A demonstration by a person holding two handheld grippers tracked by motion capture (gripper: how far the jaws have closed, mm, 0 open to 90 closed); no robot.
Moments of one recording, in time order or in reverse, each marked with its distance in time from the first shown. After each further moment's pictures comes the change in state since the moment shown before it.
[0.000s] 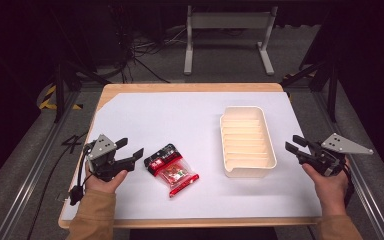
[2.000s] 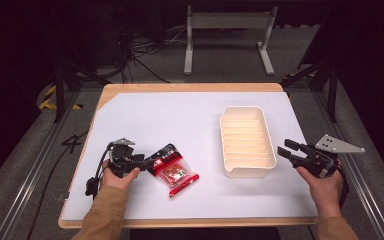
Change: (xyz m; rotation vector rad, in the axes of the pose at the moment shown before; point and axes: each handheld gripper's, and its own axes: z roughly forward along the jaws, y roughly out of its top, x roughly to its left) left arm 0.019 -0.035 0.075 0.397 -0.160 -0.259; right arm 0.011 -0.002 0.009 0.034 0.091 0.061
